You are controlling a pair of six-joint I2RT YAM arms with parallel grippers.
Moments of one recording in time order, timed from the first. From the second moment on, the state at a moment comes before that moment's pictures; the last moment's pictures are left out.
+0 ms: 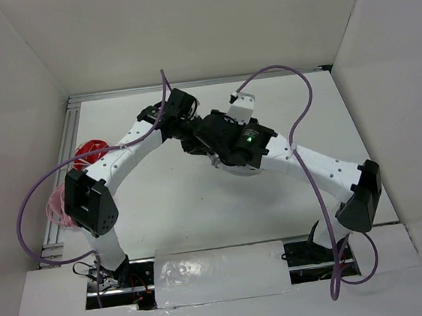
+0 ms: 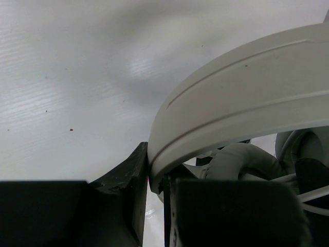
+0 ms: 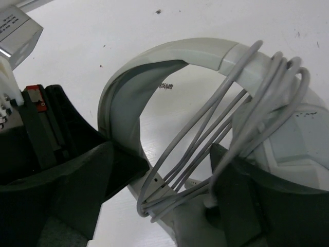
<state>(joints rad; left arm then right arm) -0.57 1.79 1.68 -0.87 0.30 -0.76 0.95 1.54 1.53 -0.89 0.86 1.01</state>
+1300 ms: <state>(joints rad) -0.56 1.79 1.67 -0.77 0.31 -0.77 1.05 1.41 1.64 -1.25 0.93 1.14</state>
